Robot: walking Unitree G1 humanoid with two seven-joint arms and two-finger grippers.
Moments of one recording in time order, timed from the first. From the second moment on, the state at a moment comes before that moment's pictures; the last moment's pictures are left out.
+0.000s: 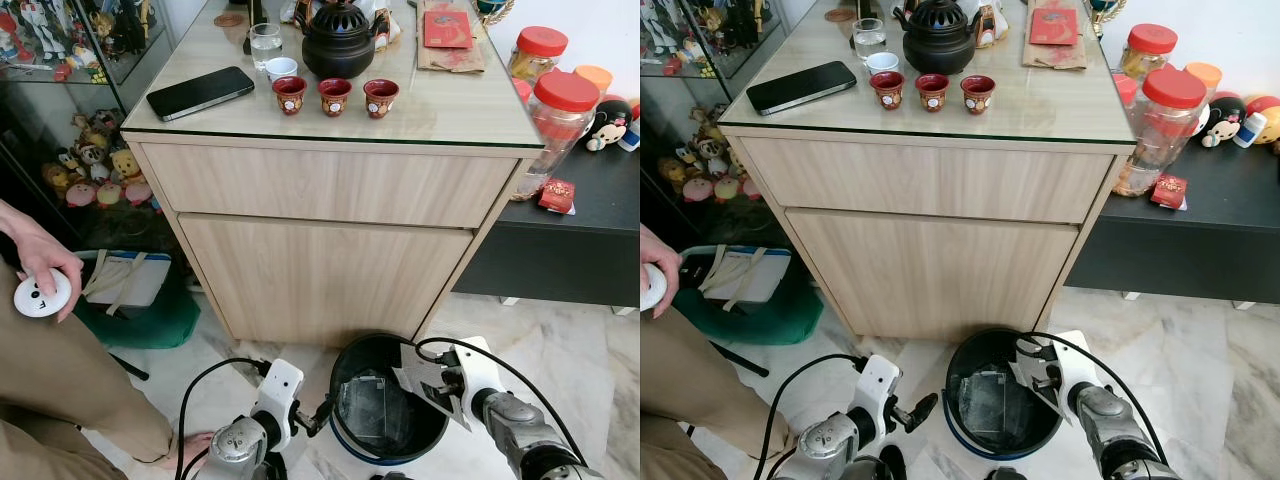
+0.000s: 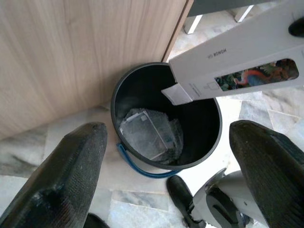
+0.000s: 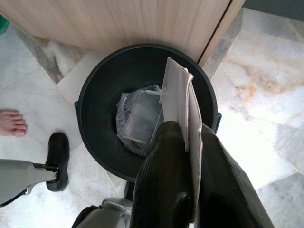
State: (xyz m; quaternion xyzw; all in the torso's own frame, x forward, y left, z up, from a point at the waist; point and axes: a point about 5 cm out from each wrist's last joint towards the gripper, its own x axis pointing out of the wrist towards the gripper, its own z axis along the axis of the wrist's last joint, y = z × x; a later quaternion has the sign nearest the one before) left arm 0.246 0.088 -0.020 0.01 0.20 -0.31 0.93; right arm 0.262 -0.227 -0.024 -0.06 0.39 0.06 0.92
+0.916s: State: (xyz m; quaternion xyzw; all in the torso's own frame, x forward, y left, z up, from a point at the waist) left arm 0.247 0.093 -0.022 0.00 0.21 -0.30 0.93; right arm 0.258 -0.230 -0.026 -0.03 0.38 0.06 0.92
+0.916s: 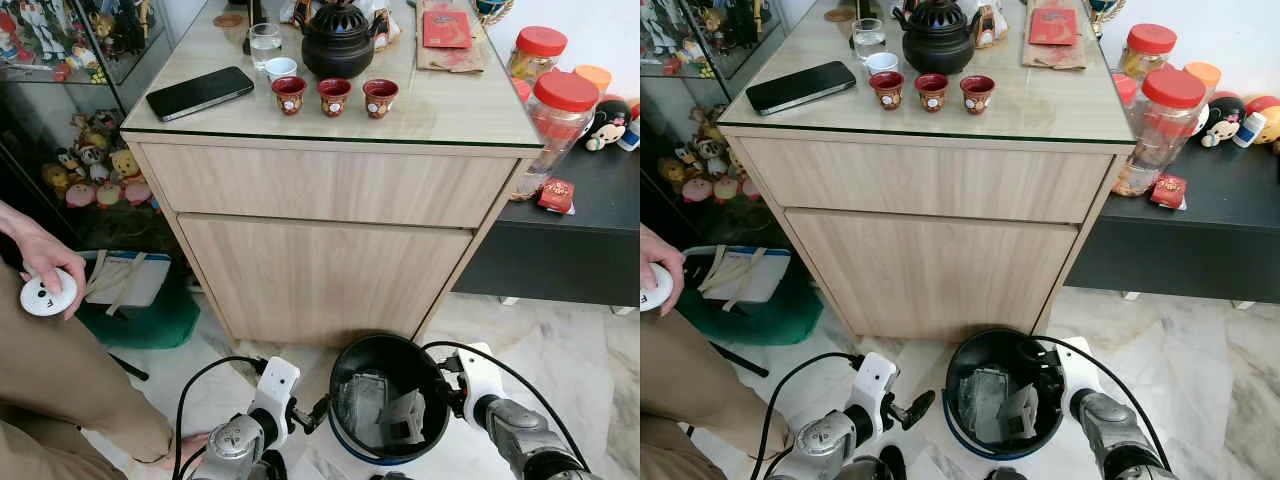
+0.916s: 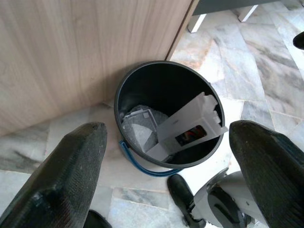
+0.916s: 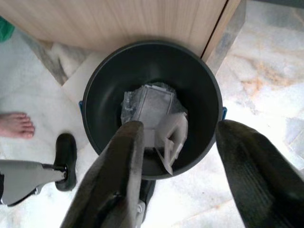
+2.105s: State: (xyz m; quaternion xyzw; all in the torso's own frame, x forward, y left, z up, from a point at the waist) left arm 0.183 0.172 -0.079 0.04 0.37 0.01 0.93; right arm 0.197 -0.244 -0.063 0.08 0.38 -0.13 0.91
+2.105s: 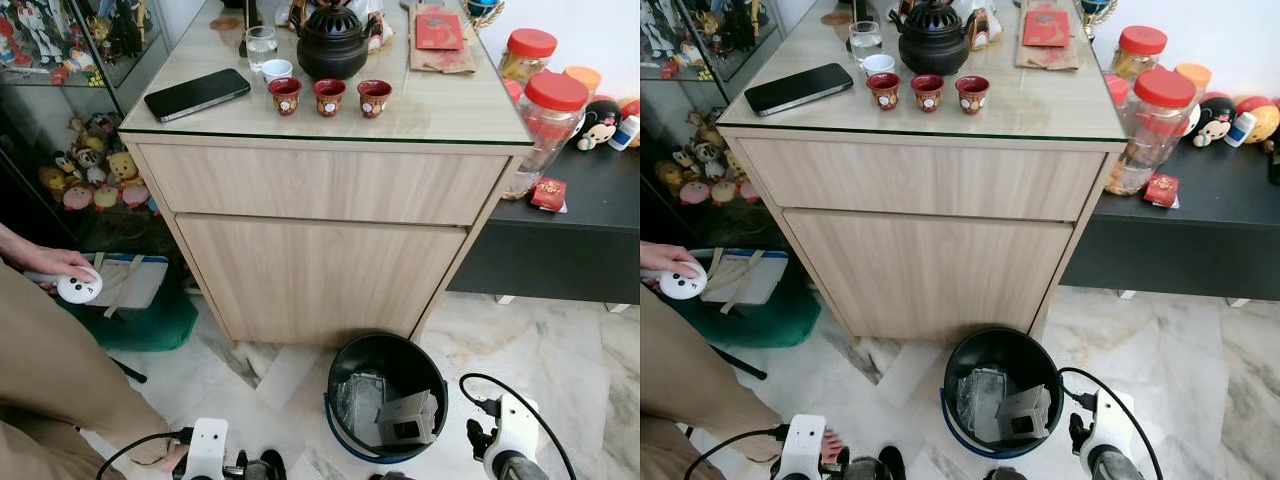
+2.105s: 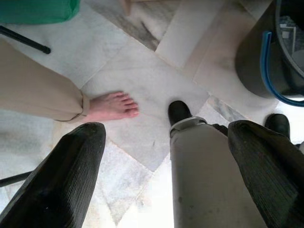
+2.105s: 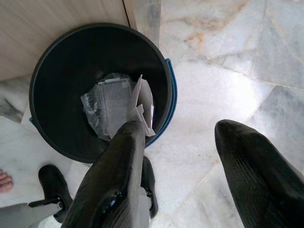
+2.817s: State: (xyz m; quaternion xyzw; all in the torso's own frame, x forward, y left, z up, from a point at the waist) left arm 0.176 0.173 -0.084 0.05 0.40 0.02 0.92; right arm 0.176 -0.256 -0.070 0.08 0.40 -0.16 0.90
